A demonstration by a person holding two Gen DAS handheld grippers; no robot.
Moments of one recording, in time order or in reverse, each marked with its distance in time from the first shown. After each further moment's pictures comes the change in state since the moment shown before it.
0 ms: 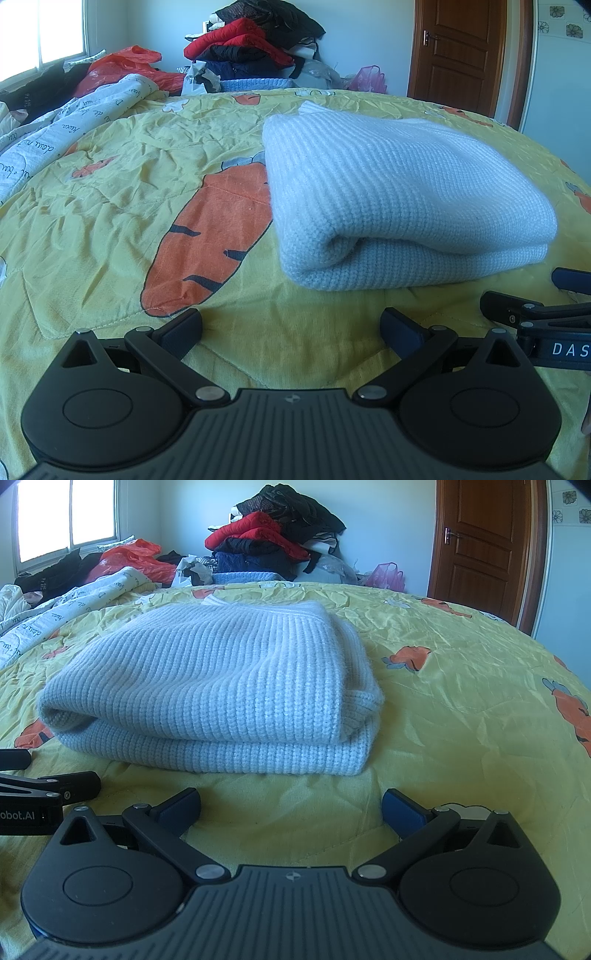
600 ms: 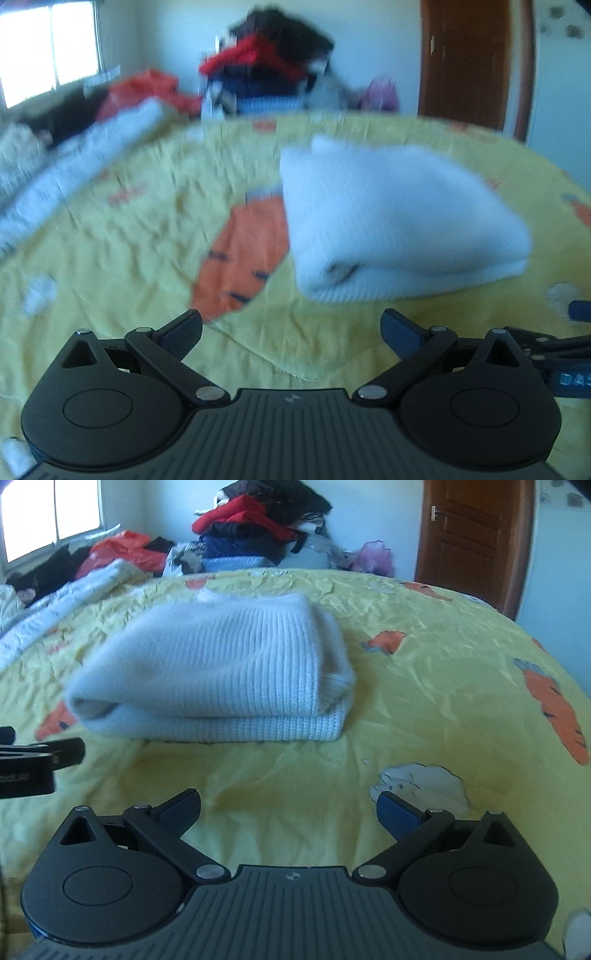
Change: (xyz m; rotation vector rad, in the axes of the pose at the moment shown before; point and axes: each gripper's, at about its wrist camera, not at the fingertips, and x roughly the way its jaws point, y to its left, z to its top) left arm -0.069 -0.007 0.006 0.020 -0.070 0.071; right arm -0.056 0.001 0.003 0.059 0.074 -0.033
